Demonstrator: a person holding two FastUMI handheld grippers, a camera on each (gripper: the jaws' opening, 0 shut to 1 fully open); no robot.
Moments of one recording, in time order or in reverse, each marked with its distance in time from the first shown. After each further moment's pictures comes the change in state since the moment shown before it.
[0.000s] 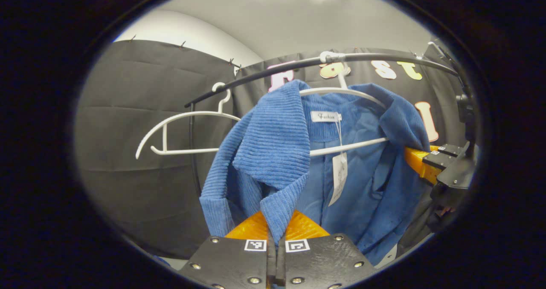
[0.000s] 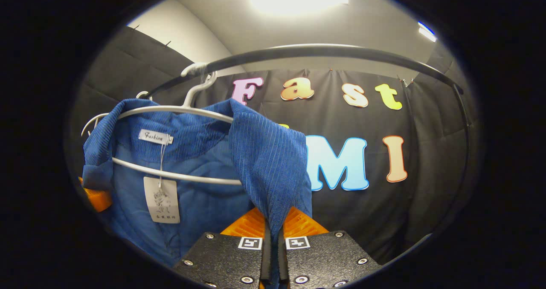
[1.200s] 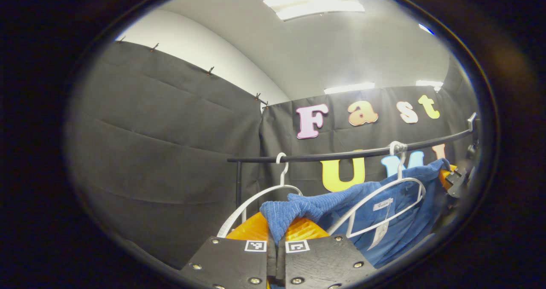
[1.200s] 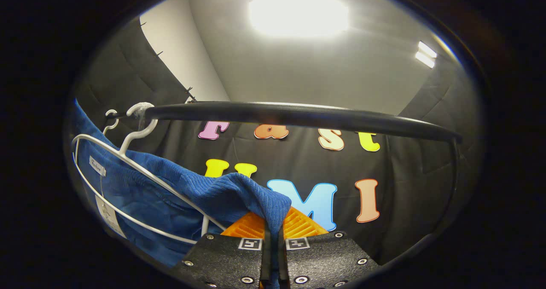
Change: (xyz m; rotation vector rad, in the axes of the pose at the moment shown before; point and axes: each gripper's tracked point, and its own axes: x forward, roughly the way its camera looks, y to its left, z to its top) left arm -0.007 0.147 0.135 -0.065 -0.224 0.072; right arm 0.042 -0.081 0.084 -0.118 -0.207 -0.151
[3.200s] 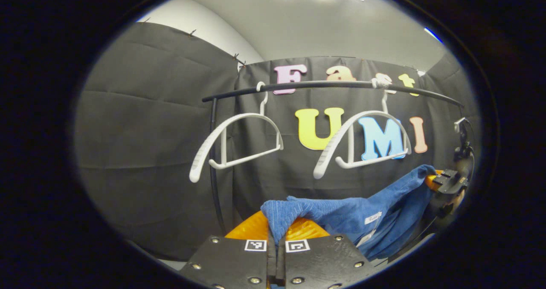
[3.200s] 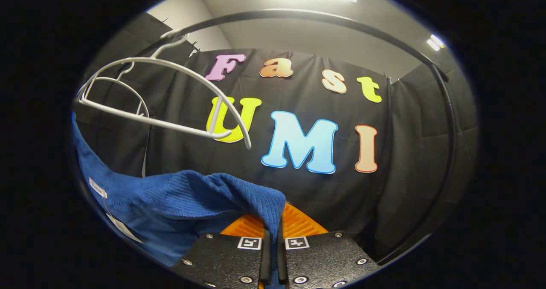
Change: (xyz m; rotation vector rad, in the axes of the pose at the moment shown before) left arm -0.043 -0.022 -0.124 -0.039 0.244 -0.198; right arm -0.097 0.018 -0.125 -0.003 0.365 0.011
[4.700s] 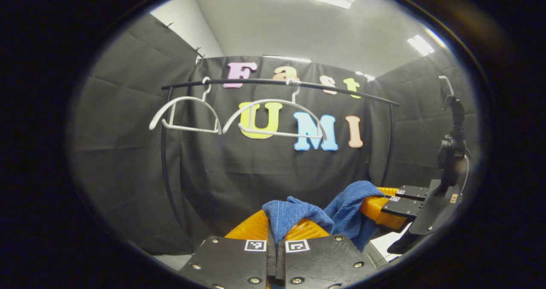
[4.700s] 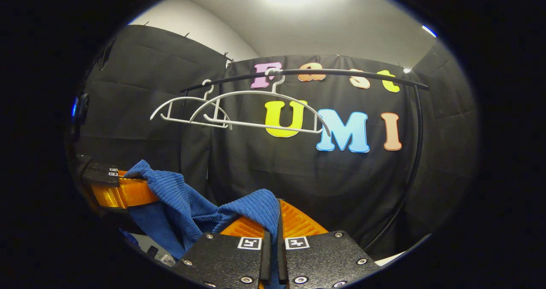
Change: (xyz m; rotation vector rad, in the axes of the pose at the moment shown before) left arm -0.125 -0.107 -0.082 -0.040 0.080 -0.359; right arm -0.238 0.161 -0.017 0.089 0.083 0.239
